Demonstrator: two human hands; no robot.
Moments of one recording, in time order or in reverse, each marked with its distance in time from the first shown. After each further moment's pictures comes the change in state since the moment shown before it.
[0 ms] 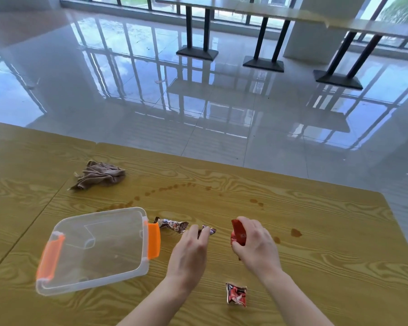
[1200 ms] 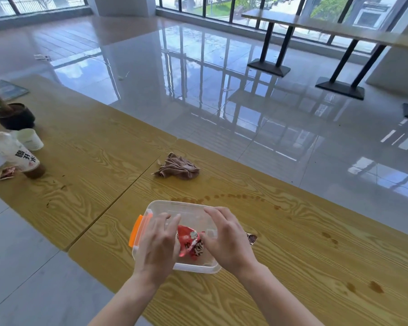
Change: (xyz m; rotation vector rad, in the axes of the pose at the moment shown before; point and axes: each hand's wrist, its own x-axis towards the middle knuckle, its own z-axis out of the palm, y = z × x) left_hand -0.093 -0.165 -0.120 0.047 0.274 -0.376; right_hand -0.003 -0.219 0.074 0.187 -0.153 -0.591
